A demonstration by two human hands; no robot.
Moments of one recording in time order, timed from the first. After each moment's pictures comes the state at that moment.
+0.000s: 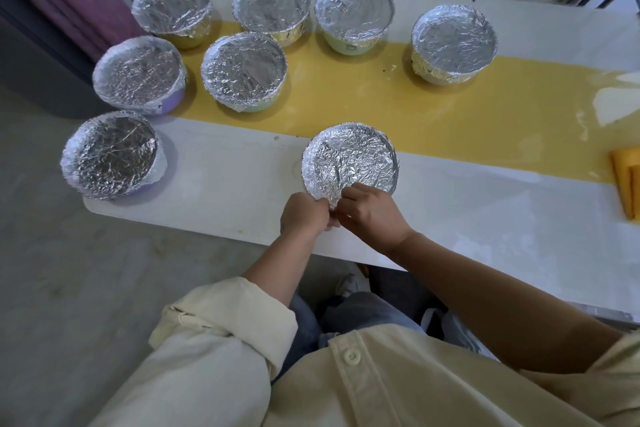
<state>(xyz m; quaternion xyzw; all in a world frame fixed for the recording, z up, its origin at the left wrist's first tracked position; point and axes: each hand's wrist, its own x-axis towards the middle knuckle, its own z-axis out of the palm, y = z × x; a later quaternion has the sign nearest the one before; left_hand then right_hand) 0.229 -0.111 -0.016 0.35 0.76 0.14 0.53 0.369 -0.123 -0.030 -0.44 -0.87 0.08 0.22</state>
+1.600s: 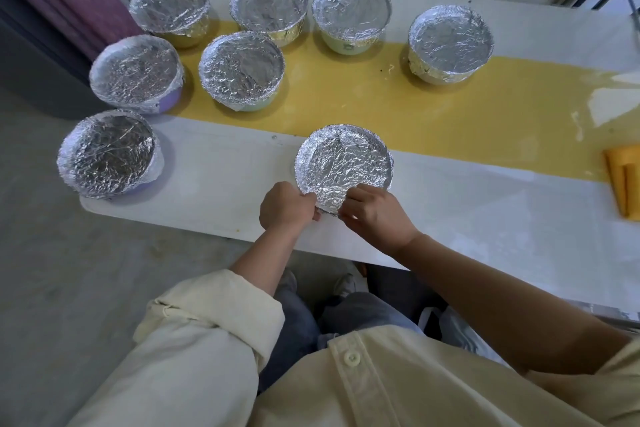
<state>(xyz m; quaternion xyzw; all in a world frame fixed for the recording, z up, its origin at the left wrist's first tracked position) 0.211 -0.104 -0.009 0.45 0.78 0.09 0.43 0.380 -0.131 -0.024 -0.45 -0.86 0.09 0.21</state>
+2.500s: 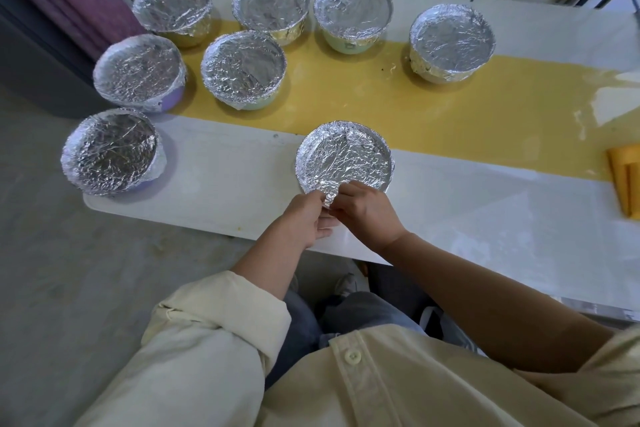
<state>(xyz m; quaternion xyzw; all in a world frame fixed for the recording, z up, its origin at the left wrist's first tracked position) 0.233 -0.109 -0.008 0.17 0.70 0.17 0.68 0.362 -0.129 -0.027 -0.48 -0.84 0.11 0.24</state>
